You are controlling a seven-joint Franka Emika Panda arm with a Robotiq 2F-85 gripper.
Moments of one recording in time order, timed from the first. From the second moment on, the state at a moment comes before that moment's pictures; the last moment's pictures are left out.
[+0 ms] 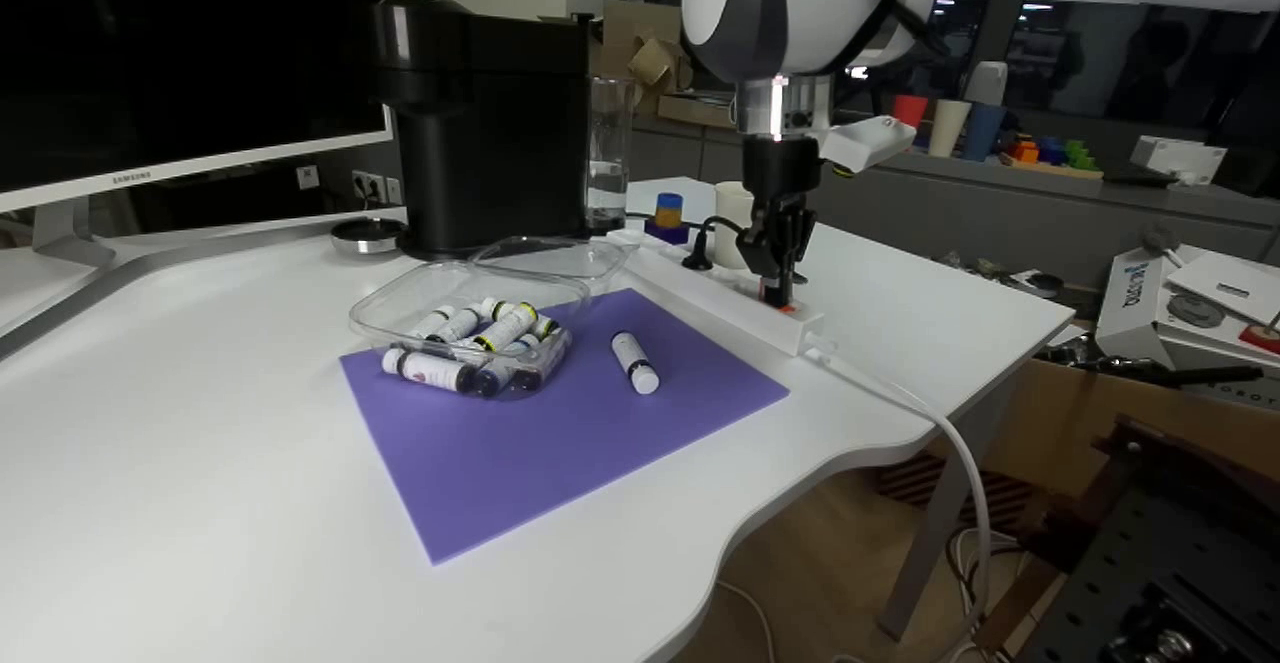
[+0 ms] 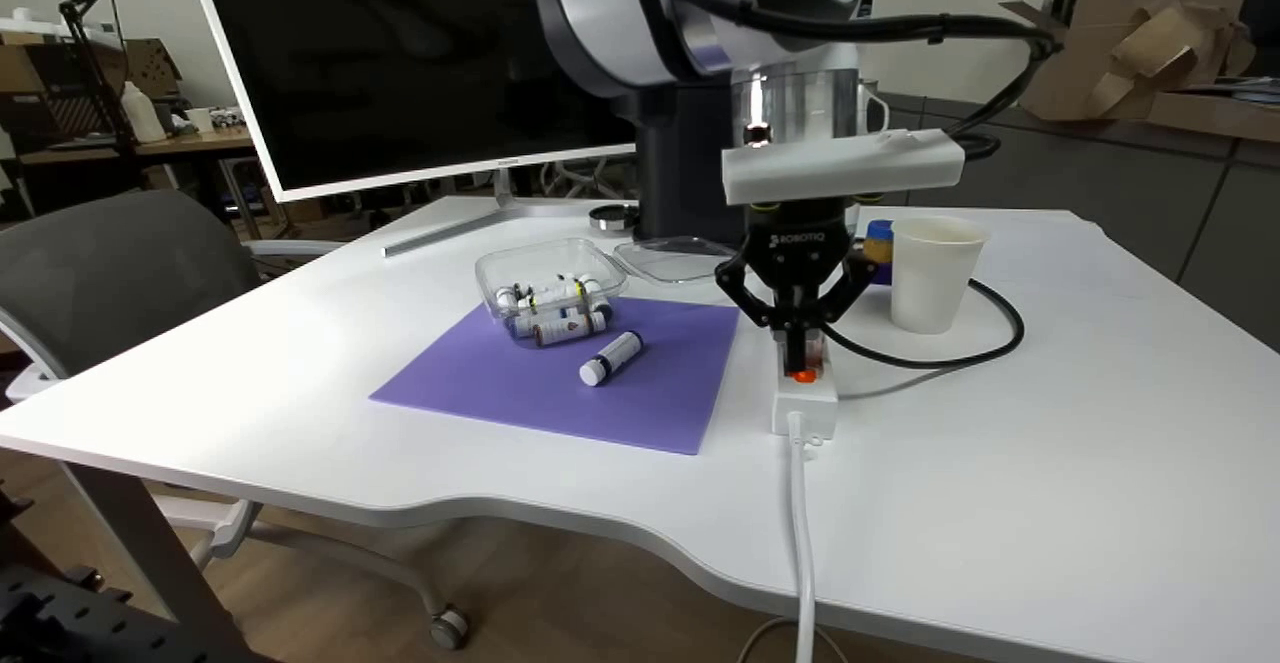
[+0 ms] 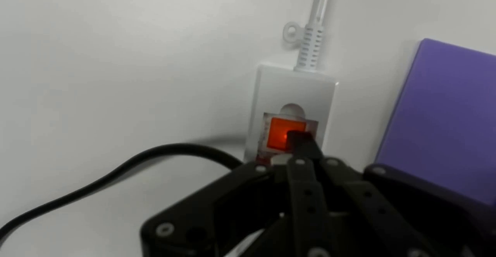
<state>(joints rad) -0.31 0.52 -0.12 -2.18 -0.12 2.64 -0.54</state>
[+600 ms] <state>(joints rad) -0.30 0.53 -0.14 -2.19 -0.12 2.70 -0.38</state>
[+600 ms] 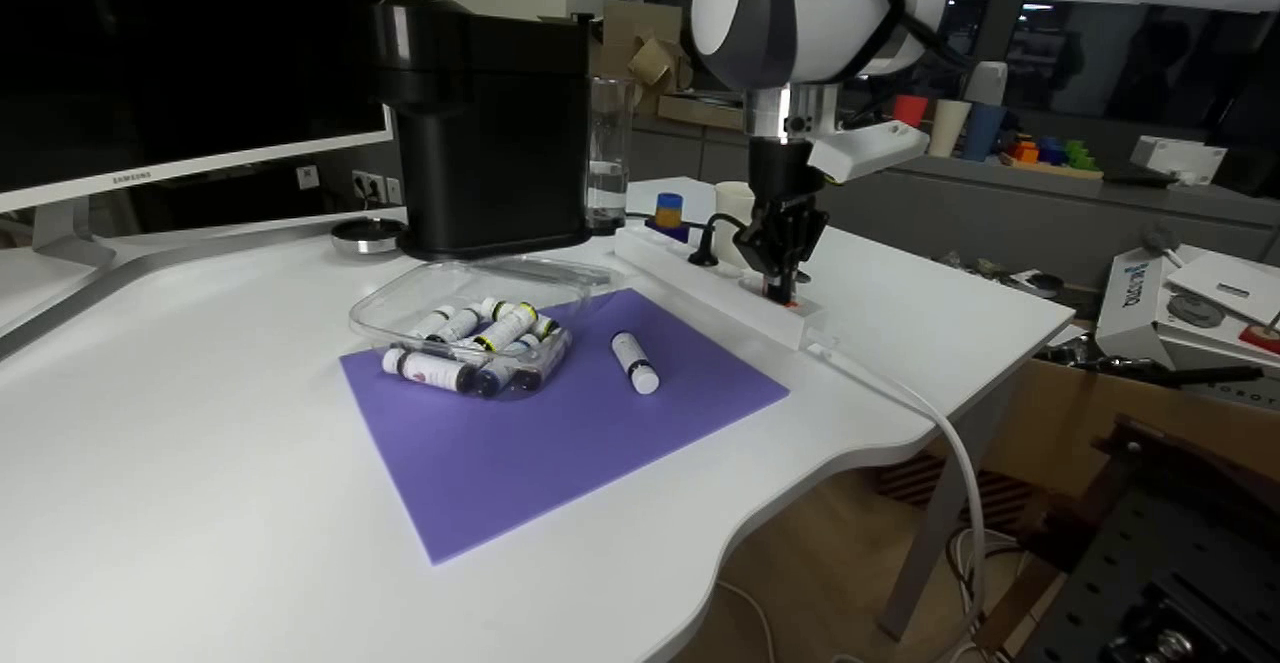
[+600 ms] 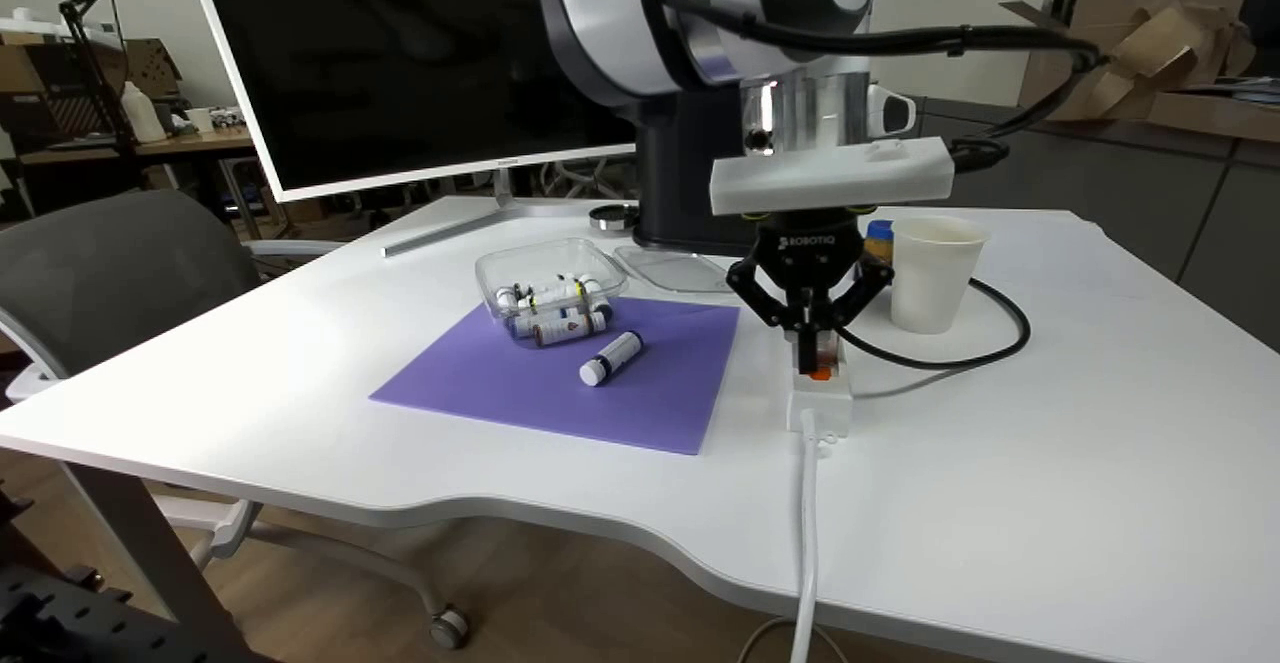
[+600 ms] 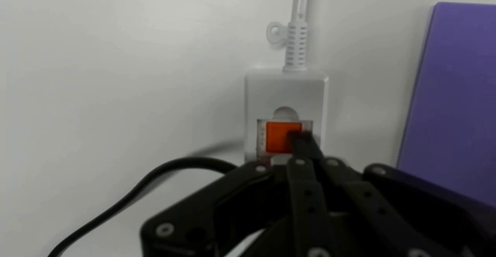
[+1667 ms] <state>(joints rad) -0.26 0.54 -0.18 -2.17 -0.12 2.64 -0.27</state>
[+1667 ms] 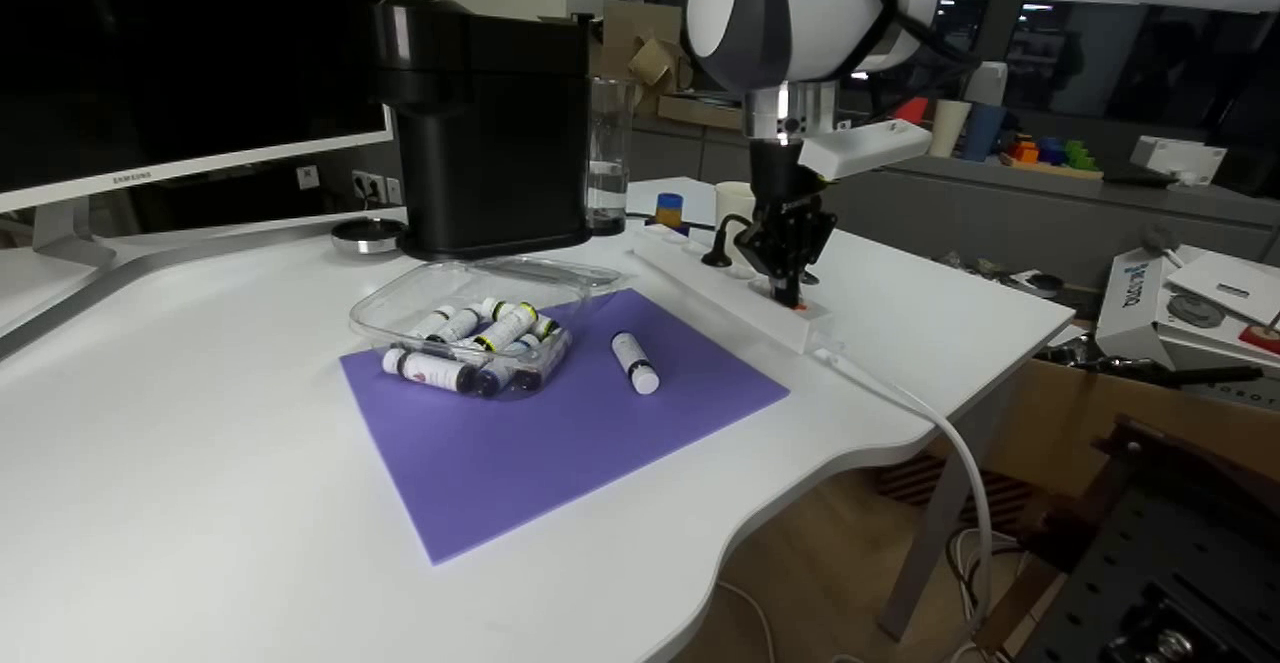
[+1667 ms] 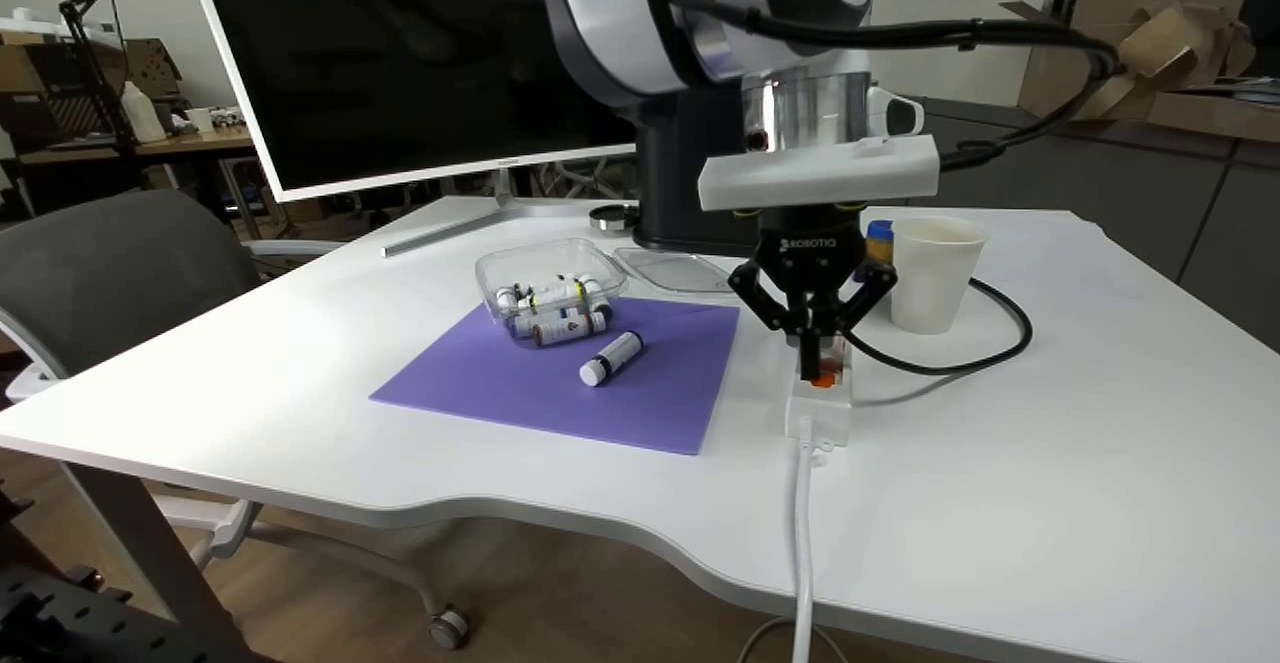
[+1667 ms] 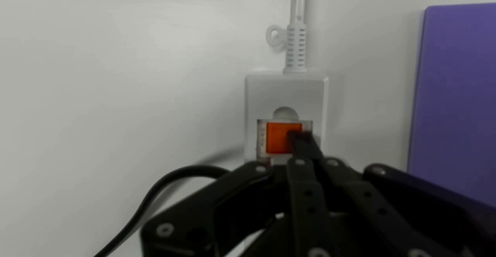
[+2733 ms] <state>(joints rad) -0.09 0.56 -0.35 -2.19 -0.33 2.62 -0.01</state>
